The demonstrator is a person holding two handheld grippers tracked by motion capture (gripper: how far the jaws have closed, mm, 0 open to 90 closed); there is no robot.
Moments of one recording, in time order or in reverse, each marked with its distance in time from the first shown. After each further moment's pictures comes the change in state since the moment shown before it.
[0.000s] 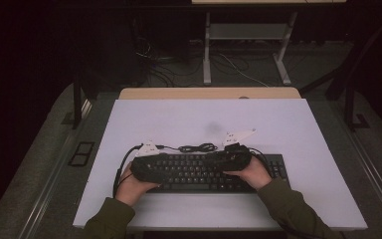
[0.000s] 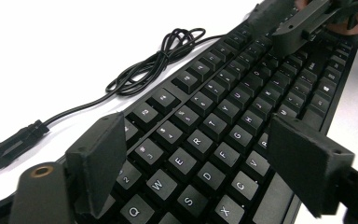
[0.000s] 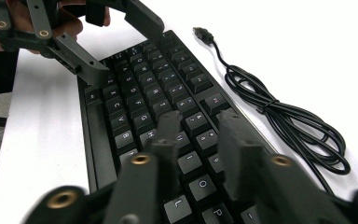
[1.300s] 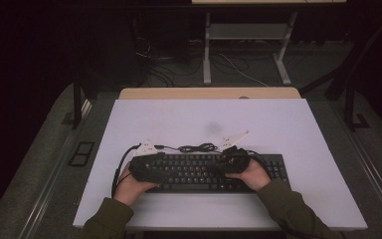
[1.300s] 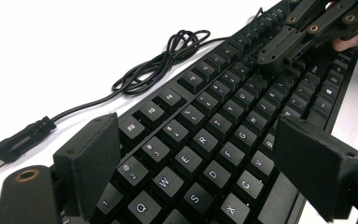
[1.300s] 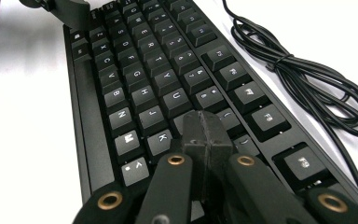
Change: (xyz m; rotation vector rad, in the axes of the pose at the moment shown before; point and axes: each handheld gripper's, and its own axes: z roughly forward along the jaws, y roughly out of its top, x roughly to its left) left arm 0.004 -0.002 -0.002 -0.011 -0.001 -0.012; right arm -0.004 -0.010 0.010 0.139 0.007 -0.012
